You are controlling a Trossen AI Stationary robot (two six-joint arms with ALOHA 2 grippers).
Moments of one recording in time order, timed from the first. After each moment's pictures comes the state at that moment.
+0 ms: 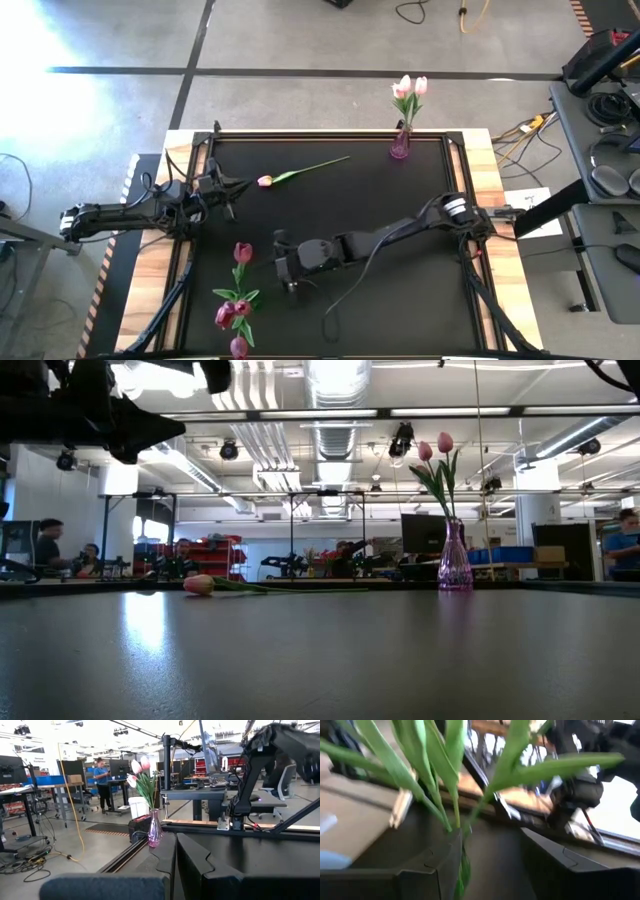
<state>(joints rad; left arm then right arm) 0.13 0.26 0.12 0.29 -0.24 0.10 0.27 2.18 1.71 0.21 0.06 -0.15</state>
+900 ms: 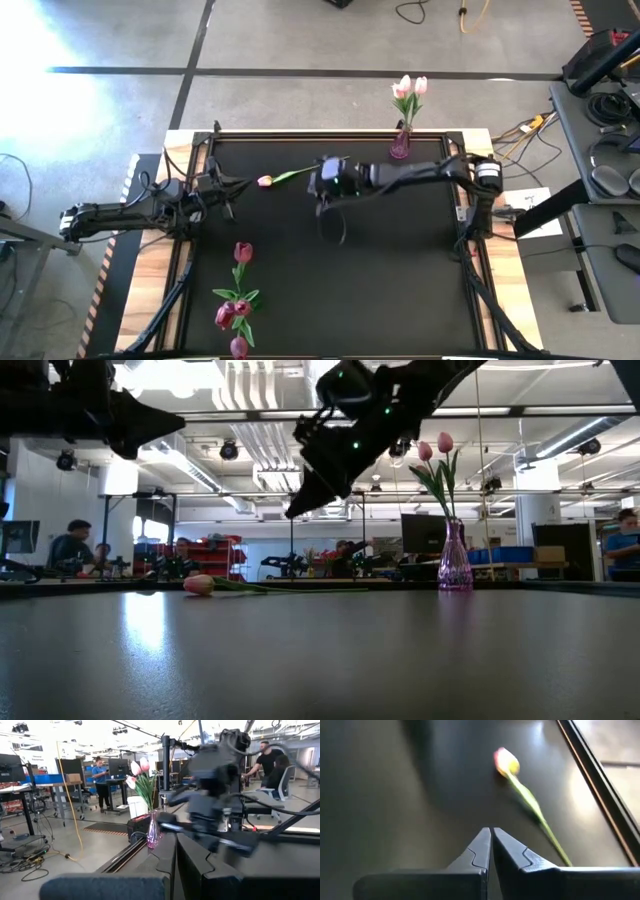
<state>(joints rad) 0.13 0.26 0.15 0.25 -0.23 0.08 -0.16 1.89 1.30 -0.08 0.04 -0.15</state>
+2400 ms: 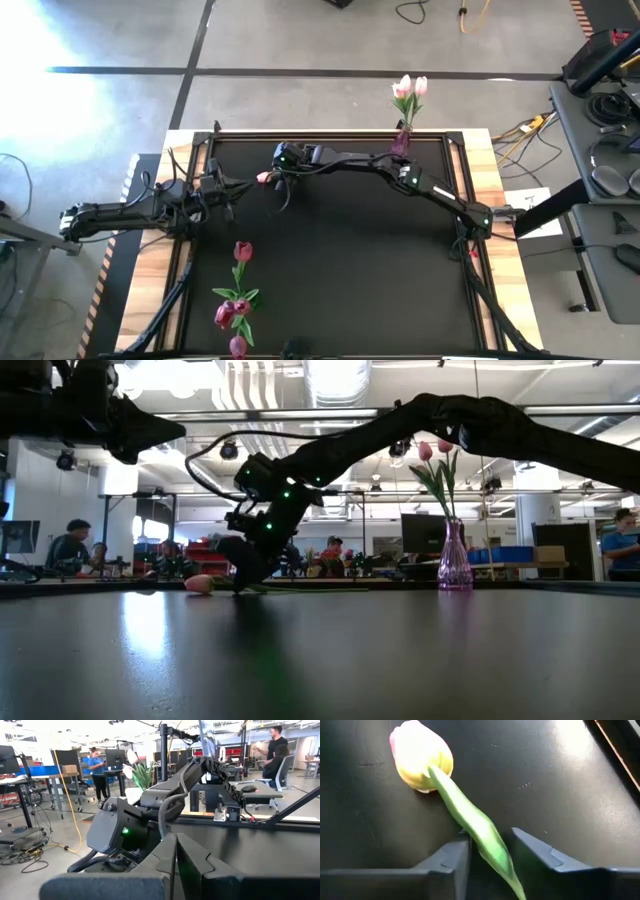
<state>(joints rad) 0.13 0.27 0.15 0.20 -0.23 0.08 -0.32 2.67 2.33 -0.57 0.10 -0.04</state>
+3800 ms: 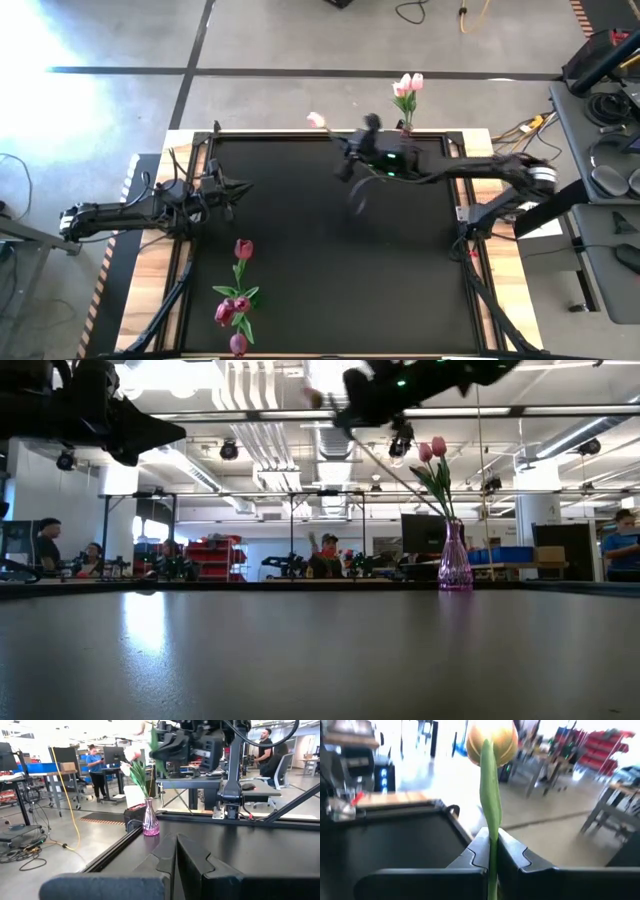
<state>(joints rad) 0.13 0.27 0.15 0.19 -0.22 0.07 -0.26 1.50 1.07 0.27 0.32 -0.18</state>
